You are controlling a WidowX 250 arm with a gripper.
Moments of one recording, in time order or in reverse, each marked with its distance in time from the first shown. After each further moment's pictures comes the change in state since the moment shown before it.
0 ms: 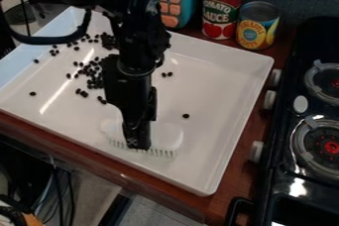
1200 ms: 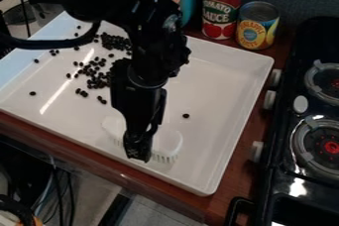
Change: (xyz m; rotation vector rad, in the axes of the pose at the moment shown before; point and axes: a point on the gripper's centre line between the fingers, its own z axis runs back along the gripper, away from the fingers) arm -0.012 0.015 0.012 -0.092 -0.090 -0.105
